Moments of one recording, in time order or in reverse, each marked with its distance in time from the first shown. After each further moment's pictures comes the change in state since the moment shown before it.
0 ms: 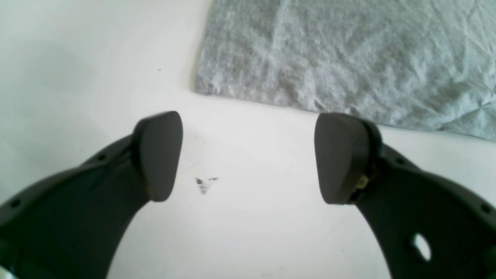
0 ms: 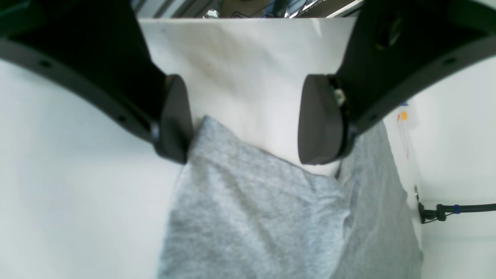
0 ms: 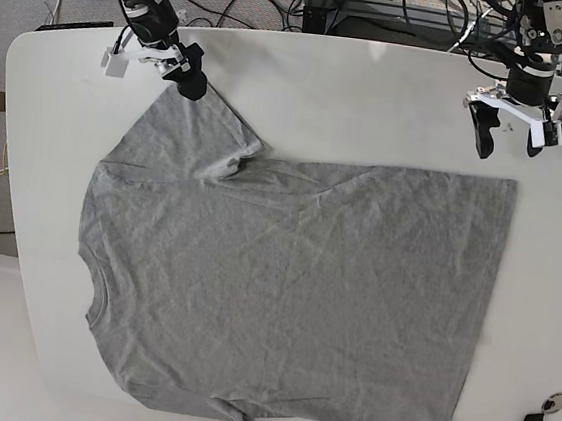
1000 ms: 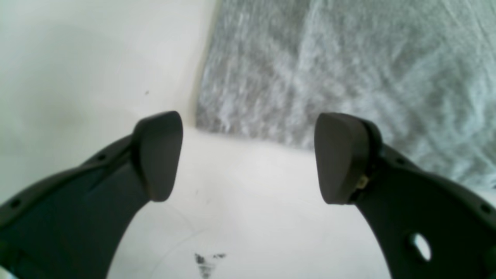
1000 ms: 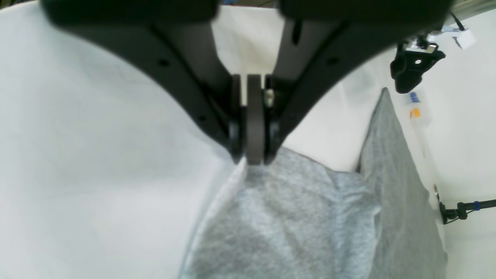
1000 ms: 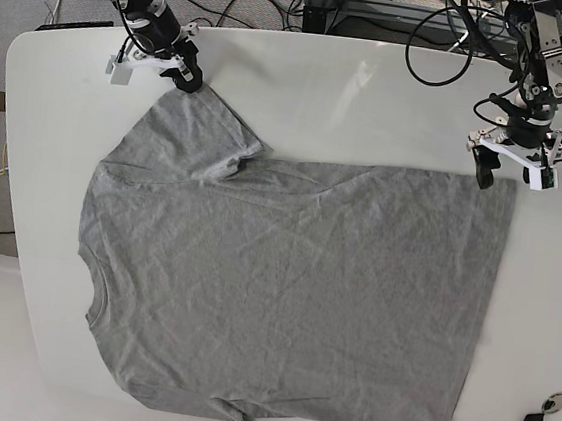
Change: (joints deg) left arm -15.5 -3.1 -0.1 -14.9 0.0 0.0 6.8; right arm 3.5 0.0 -0.3 -2.4 -1.2 -1.6 -2.8
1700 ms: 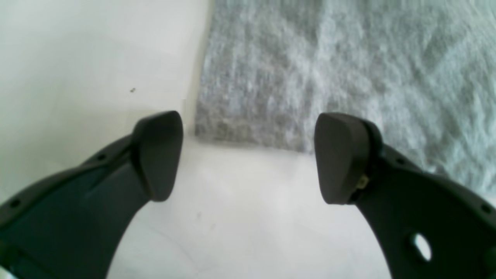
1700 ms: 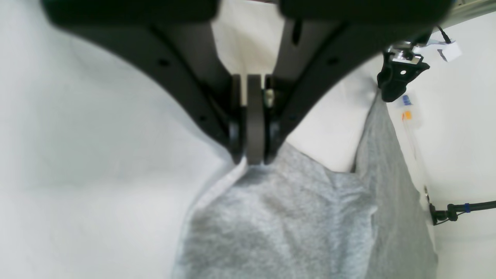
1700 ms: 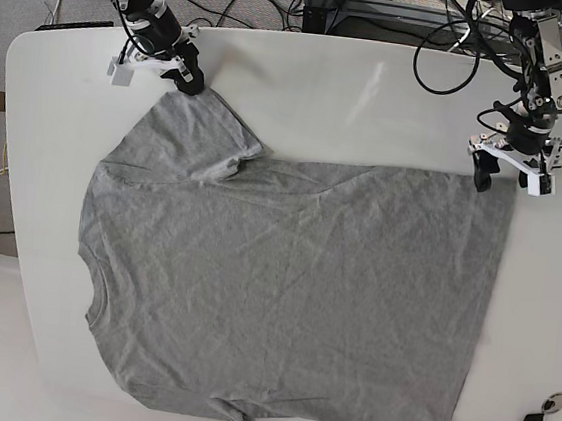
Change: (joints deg) left arm -4.4 -2.1 -0.2 -9.7 -0.6 -4.5 -2.1; right arm 0.8 0.0 0.0 -2.6 0.6 1.0 0.4
